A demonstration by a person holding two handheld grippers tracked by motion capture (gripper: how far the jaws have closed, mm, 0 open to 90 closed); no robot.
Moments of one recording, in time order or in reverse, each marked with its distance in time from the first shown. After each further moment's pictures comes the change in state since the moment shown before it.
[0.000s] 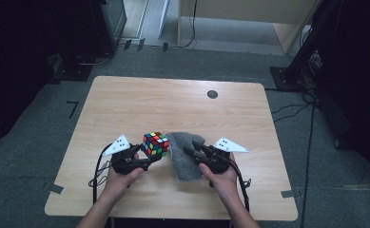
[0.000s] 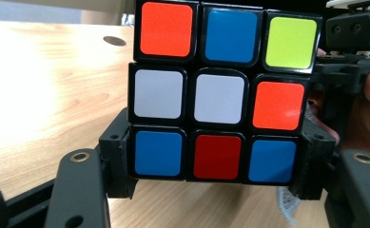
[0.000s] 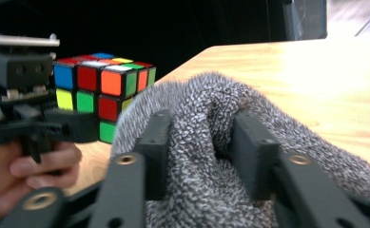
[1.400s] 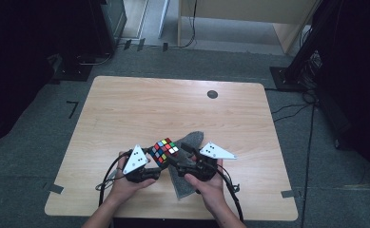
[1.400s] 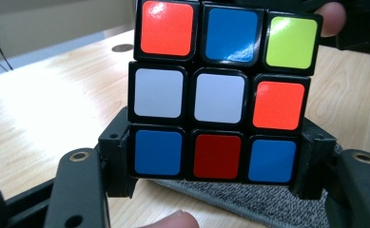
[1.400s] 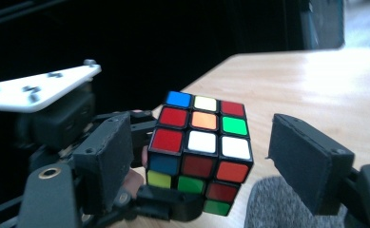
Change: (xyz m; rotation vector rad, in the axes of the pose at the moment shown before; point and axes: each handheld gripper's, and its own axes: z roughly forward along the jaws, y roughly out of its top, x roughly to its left) left arm -0.037 -0.022 0.026 0.038 0.151 0.392; right arm 0.048 0.002 0.015 -0.021 0.034 0.044
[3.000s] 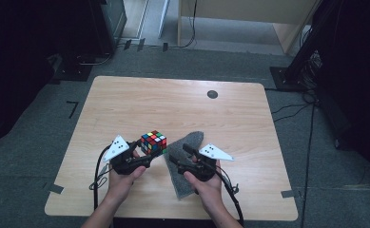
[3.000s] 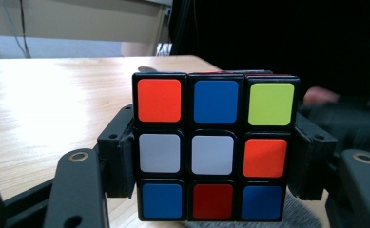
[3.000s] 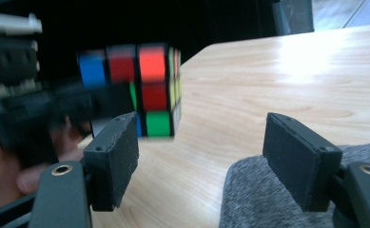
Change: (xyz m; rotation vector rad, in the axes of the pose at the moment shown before) left arm 0.033 0.015 -0.024 -0.146 0.025 -0.385; right arm -0.008 -0.017 0.008 0.009 -0.084 0.022
